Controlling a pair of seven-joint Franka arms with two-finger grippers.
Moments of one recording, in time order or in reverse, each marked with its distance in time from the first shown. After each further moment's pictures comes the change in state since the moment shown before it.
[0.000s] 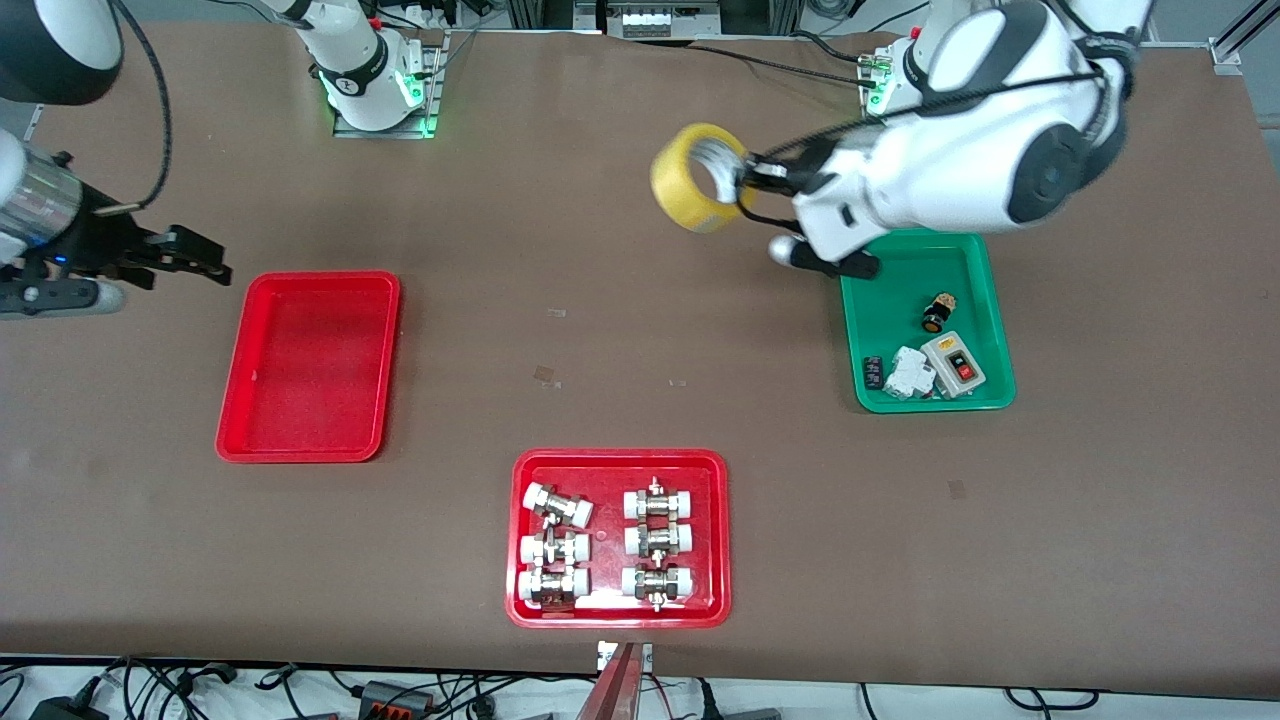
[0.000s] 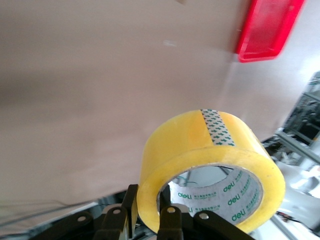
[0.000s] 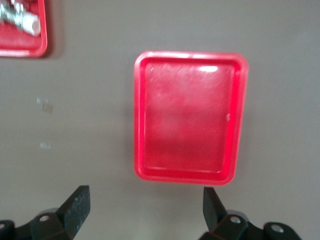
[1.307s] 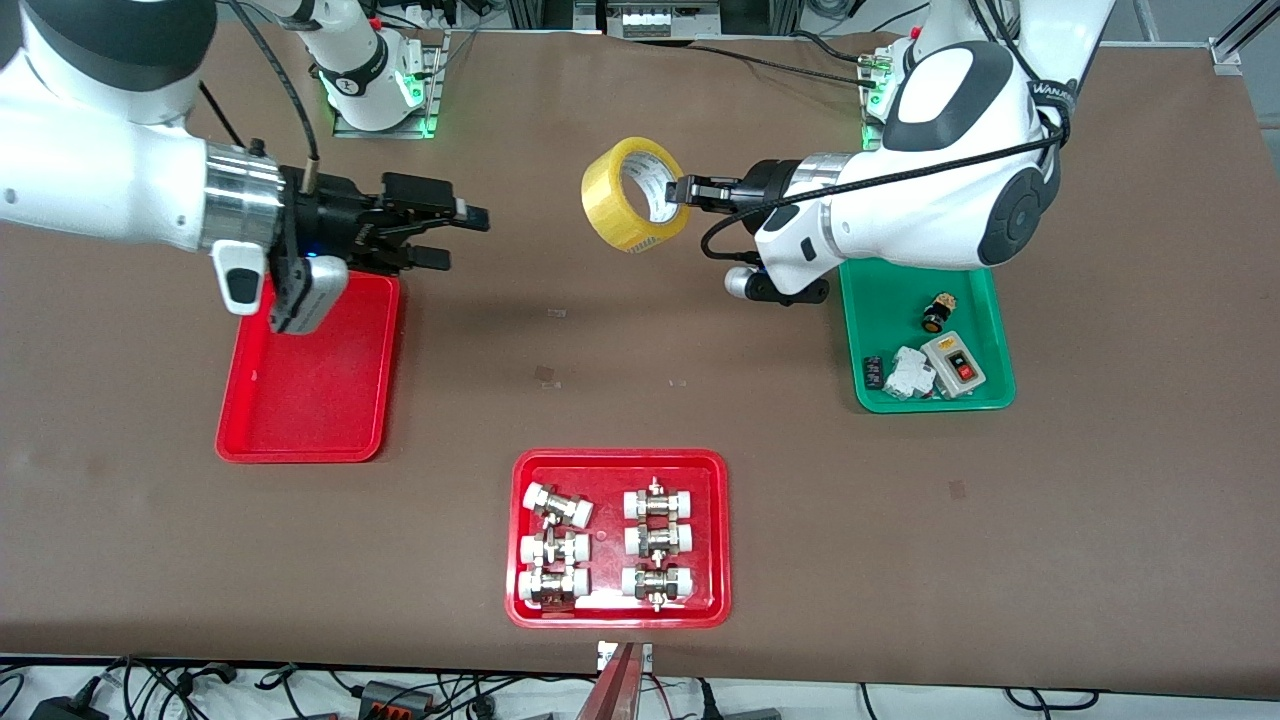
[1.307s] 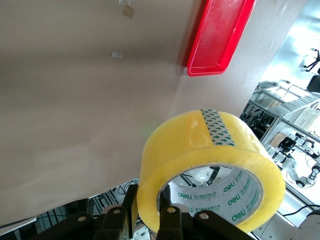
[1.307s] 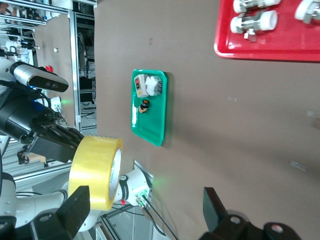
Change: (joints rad) left arm -0.008 0.109 0.011 0.104 -0.125 0.090 -0.024; right arm 0.241 0.138 0.015 0.157 0.849 0.076 -0.004
